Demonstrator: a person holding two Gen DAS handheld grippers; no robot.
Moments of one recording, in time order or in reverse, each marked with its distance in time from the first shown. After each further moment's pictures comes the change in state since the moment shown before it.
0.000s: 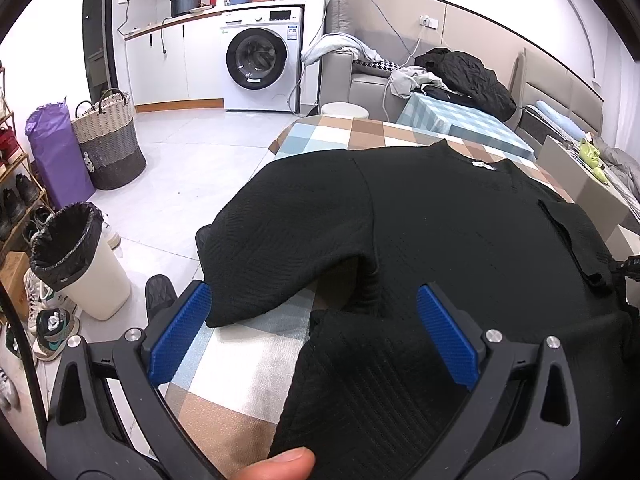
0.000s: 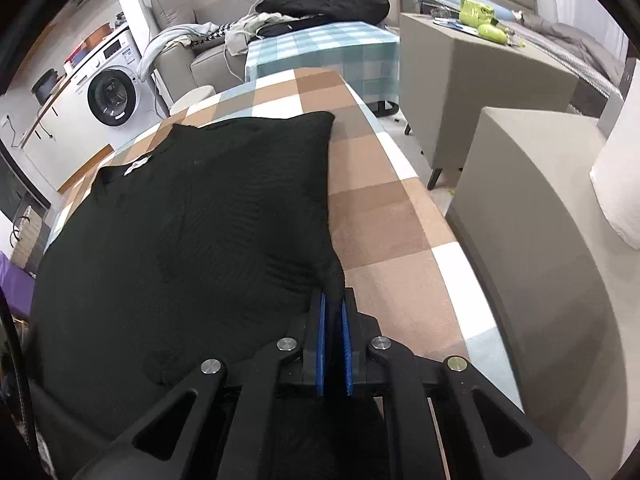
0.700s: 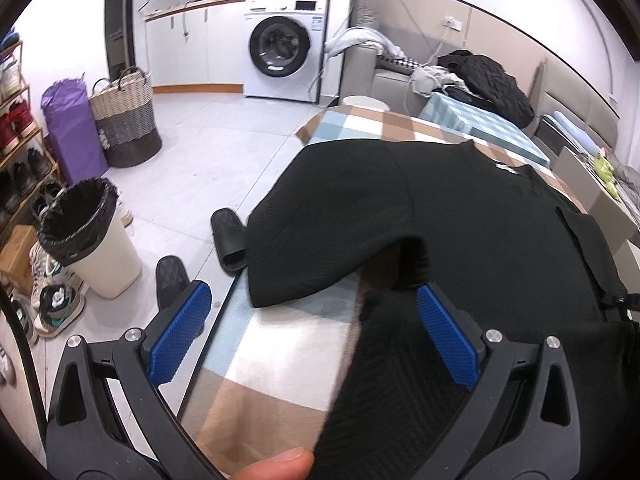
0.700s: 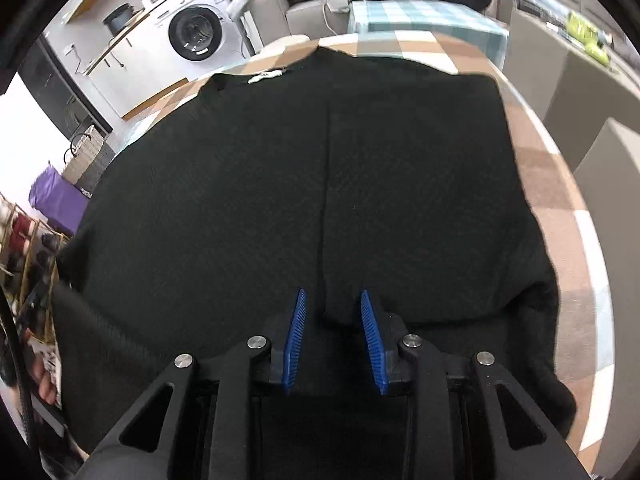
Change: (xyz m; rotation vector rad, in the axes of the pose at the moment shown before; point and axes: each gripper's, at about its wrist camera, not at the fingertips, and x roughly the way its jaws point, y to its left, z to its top) left arm 0.005 0.039 -0.010 -0.087 0.030 0.045; right arm -0.010 0.108 -0.051 -0.226 0.099 0.213
